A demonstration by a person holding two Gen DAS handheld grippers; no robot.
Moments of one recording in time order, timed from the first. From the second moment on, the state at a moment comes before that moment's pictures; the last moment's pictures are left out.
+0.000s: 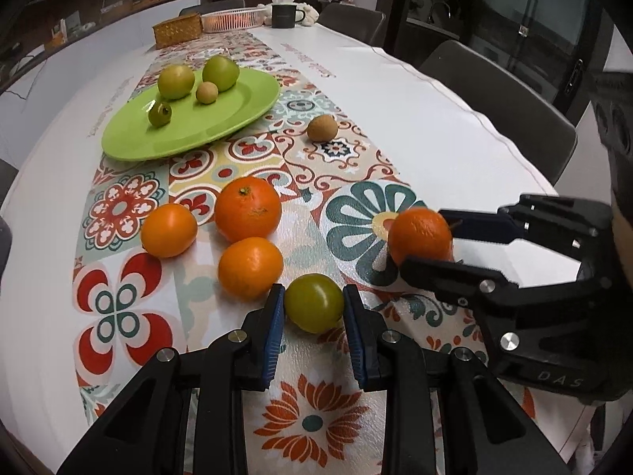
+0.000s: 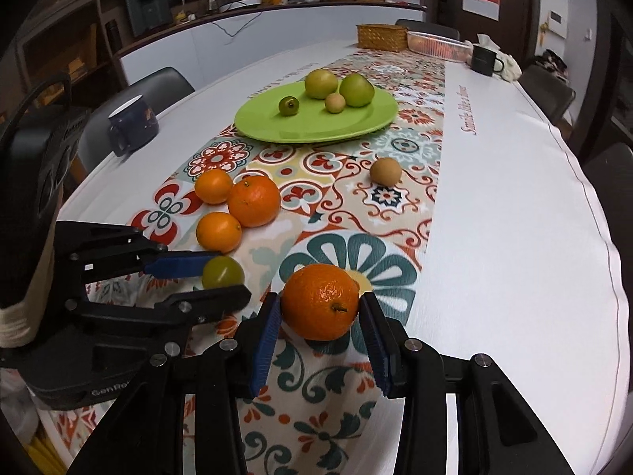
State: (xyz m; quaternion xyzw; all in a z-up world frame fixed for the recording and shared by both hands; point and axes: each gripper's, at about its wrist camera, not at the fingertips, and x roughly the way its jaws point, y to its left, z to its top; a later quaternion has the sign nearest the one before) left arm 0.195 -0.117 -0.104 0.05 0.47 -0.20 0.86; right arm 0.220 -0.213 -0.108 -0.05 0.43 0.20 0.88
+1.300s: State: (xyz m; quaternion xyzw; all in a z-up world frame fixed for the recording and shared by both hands) left arm 0.233 -0.042 0.007 0.05 0.35 -0.12 0.93; right arm 0.260 -0.157 -0.002 -0.03 0.32 0.20 0.92
